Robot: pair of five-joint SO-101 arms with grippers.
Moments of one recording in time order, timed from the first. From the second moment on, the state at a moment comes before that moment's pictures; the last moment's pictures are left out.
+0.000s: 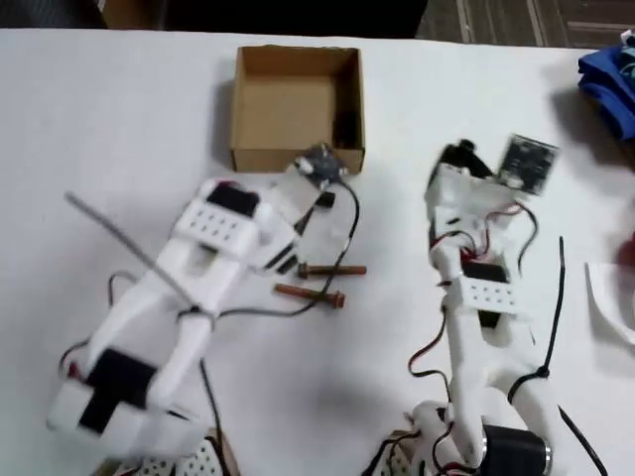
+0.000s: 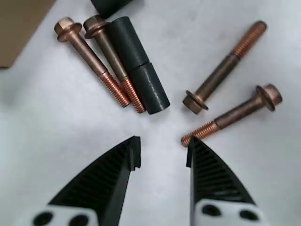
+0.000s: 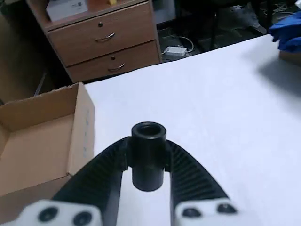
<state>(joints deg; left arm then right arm) 14.9 0.0 19.3 66.8 -19.0 5.2 -24.1 59.0 -6.4 -13.6</state>
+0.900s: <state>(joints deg) 28.7 24.7 -2.0 88.7 -38.4 14.4 -24.3 59.0 -9.9 -17.9</state>
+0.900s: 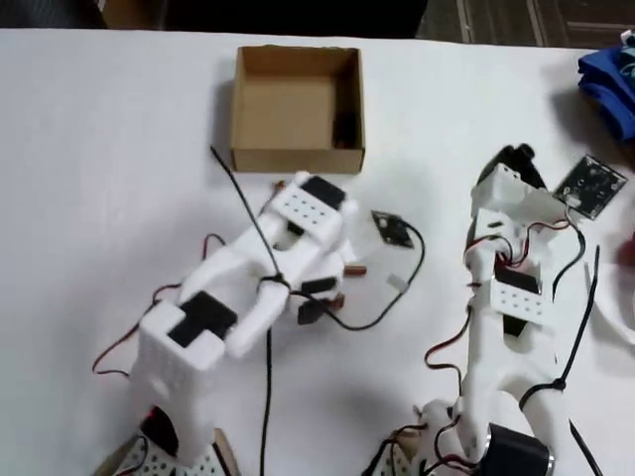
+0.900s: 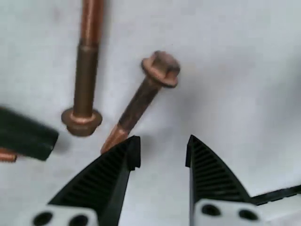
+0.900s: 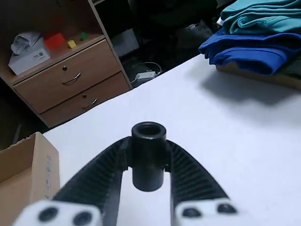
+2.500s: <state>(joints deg) 31.3 47.6 -30.9 98.4 -45.7 14.4 -24.3 59.0 -10.0 -17.9</state>
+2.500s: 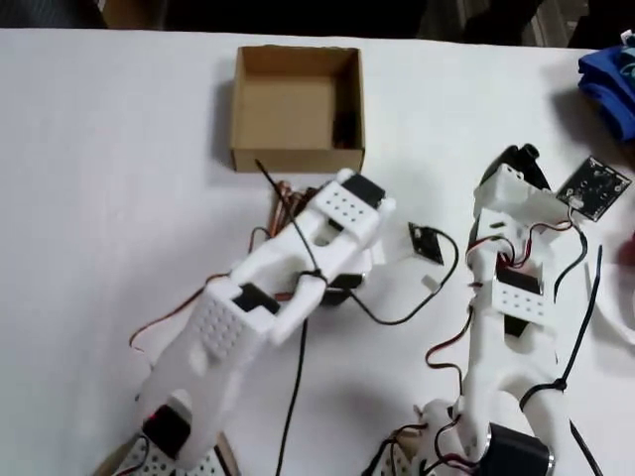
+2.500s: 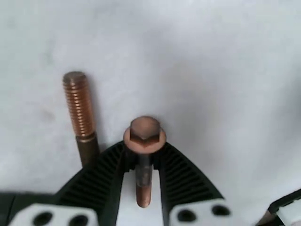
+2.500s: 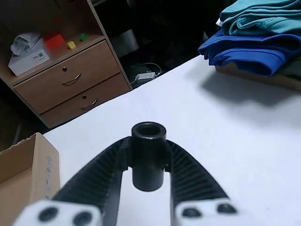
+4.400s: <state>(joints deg) 11.3 -56.0 59.8 15.0 19.0 -13.0 -24.9 70.3 -14.2 -14.9</state>
